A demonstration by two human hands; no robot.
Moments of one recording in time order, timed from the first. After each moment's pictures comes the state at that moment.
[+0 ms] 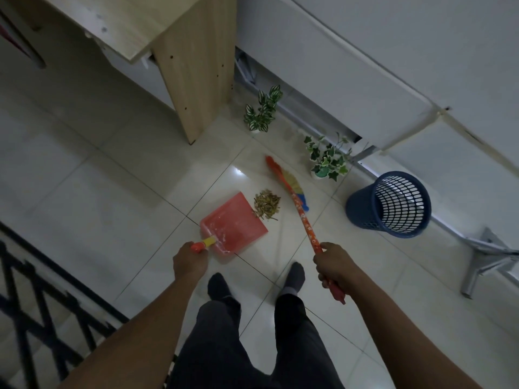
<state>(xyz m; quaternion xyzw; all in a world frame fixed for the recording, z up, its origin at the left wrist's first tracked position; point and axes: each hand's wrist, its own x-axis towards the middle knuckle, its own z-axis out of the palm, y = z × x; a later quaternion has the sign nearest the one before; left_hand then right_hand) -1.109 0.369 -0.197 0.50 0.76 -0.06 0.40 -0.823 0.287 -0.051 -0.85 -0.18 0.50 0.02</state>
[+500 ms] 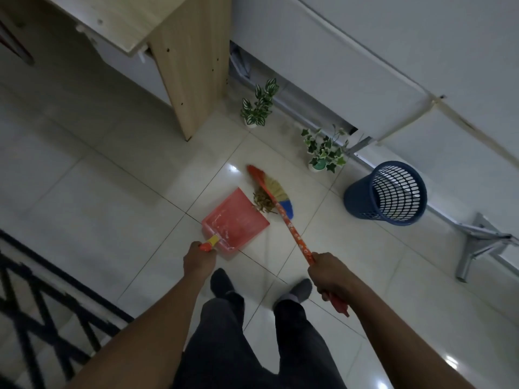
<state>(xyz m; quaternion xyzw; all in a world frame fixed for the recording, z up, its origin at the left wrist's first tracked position) -1.116 0.358 -0.209 0.44 0.75 -0.07 0.49 -0.868 0.268 -0.043 -0.81 -0.24 0.52 -0.08</state>
